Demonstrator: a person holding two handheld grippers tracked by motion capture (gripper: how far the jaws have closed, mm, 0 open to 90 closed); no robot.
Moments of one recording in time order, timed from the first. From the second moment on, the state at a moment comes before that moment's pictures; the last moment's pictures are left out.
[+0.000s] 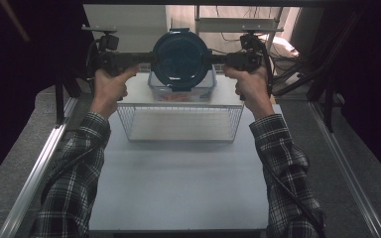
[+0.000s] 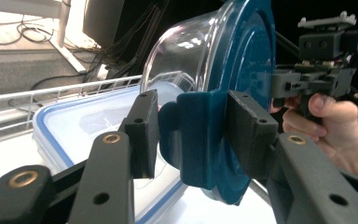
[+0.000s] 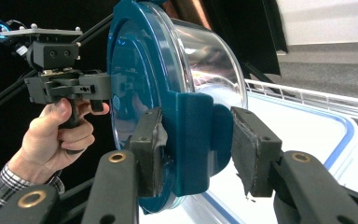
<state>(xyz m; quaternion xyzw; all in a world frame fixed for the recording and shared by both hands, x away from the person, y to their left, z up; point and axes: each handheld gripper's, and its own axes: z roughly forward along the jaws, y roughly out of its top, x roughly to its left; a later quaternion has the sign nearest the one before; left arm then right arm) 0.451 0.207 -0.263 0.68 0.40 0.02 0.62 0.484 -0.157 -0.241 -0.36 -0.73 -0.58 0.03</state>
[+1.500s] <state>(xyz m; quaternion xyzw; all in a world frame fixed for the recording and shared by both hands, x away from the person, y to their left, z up) 0.409 0.179 -0.275 0.73 0.40 0.17 0.53 0.467 -0.139 -0.238 -0.38 -0.75 -0.54 -0.08</state>
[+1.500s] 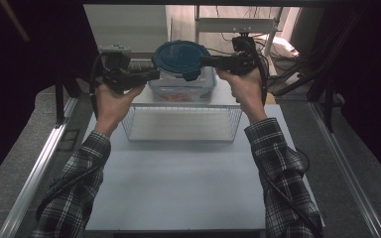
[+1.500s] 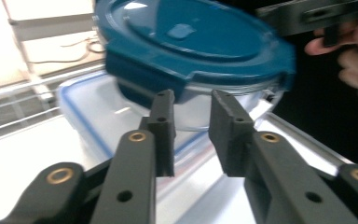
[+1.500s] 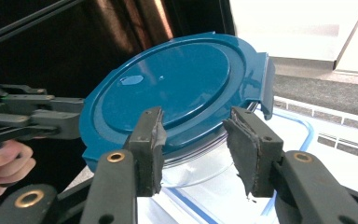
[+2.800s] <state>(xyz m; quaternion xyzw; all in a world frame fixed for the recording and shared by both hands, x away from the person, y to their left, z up) 0.369 0.178 -0.321 0.75 0.37 0.12 0.54 0.416 -0.163 -0.284 -0.31 -0.78 -0.53 -0.13</state>
